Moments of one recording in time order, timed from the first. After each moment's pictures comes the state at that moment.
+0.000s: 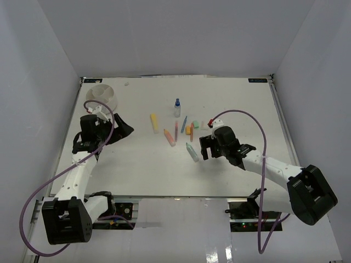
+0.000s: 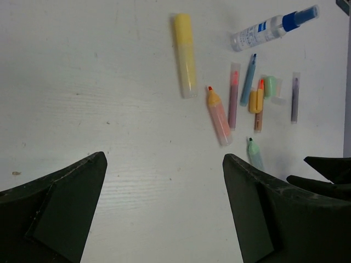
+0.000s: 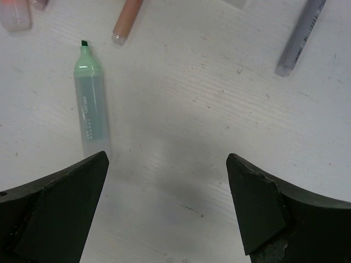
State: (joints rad) left arm 0.06 1.03 0.70 -0.25 0.39 -0.45; right arm 0.64 1.20 0.57 -0.11 0.09 0.19
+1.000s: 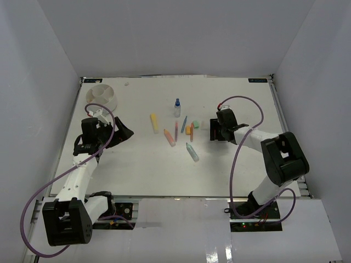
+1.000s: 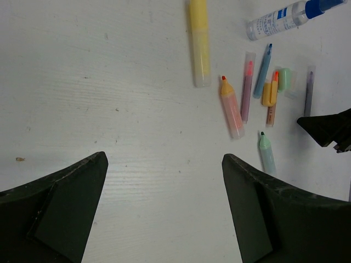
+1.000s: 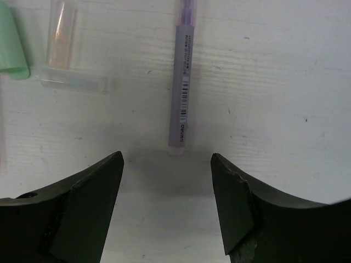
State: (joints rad) left arm 0.06 1.02 0.64 -0.26 0.37 -0.44; right arm 0.41 1.62 0.84 -0.11 0.17 0.25
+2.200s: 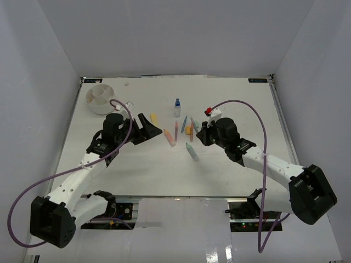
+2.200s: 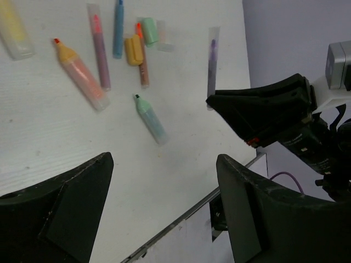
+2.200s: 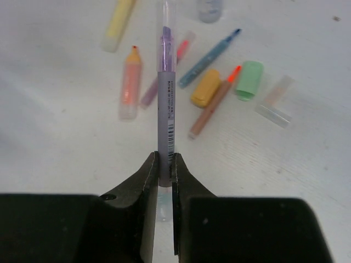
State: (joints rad) left arm -0.34 1.00 0.71 -0.16 0.40 -0.76; right arm 0.62 1.25 0.67 0.09 -0.01 0.20
